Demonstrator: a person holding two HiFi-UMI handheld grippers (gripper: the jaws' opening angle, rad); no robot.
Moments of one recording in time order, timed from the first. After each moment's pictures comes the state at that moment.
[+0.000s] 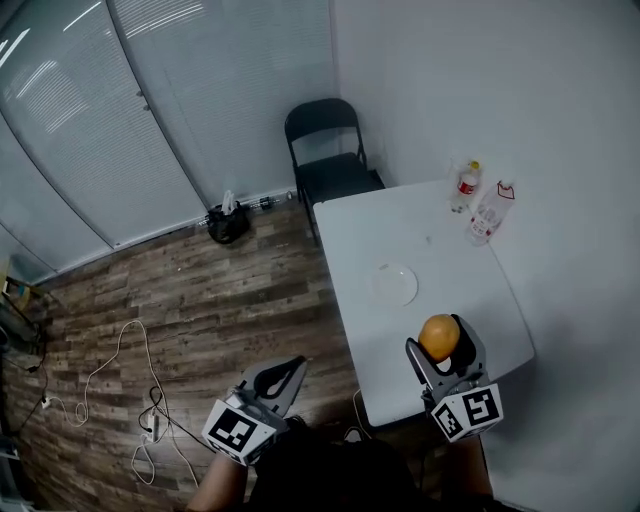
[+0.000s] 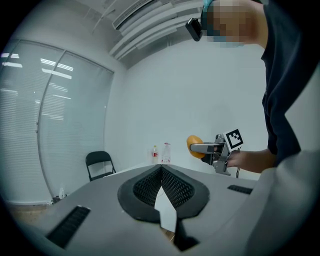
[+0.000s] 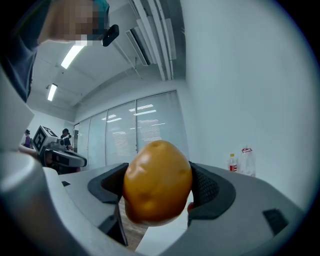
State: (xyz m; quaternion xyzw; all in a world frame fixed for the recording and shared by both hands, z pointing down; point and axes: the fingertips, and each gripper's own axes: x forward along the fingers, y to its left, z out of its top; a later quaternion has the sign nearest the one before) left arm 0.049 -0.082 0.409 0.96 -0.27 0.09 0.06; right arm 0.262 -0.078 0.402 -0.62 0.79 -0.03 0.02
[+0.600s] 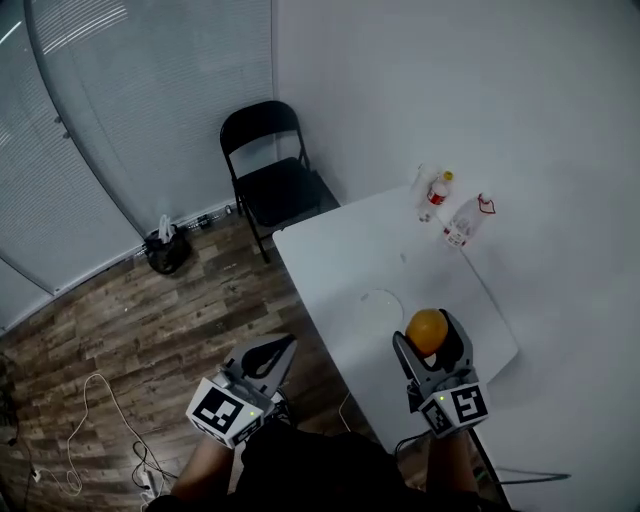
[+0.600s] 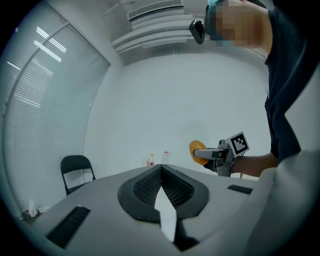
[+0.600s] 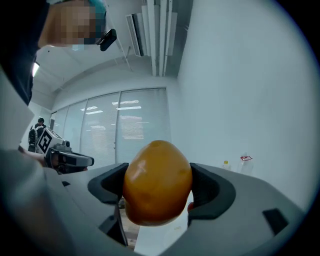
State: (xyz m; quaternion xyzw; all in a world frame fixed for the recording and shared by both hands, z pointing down) left arm 0.049 -0.315 0.405 0.99 -0.14 0.05 0.06; right arm 0.241 -0.241 0.392 -0.71 0.70 -0.02 0.01
